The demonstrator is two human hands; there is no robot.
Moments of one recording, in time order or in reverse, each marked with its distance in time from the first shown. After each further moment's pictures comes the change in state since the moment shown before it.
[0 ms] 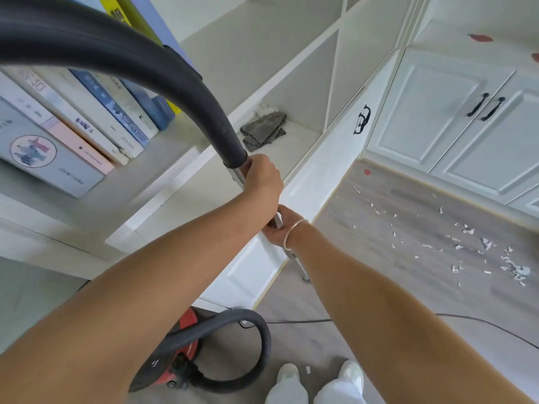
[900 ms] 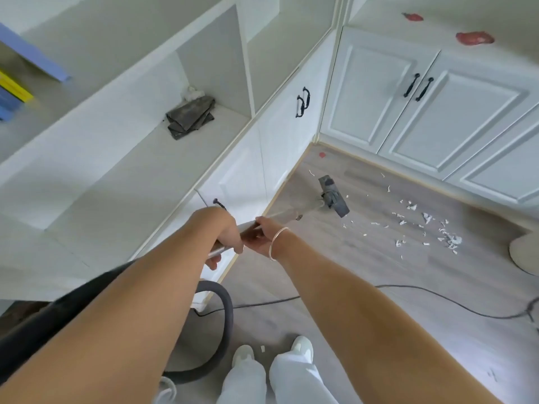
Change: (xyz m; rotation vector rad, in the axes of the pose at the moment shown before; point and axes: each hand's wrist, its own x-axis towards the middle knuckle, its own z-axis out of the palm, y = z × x) left_hand -0.004 0.111 -0.053 -1.037 -0.806 -0.064; right_hand -0.041 -0.090 -0.129 -0.156 0.035 -0.083
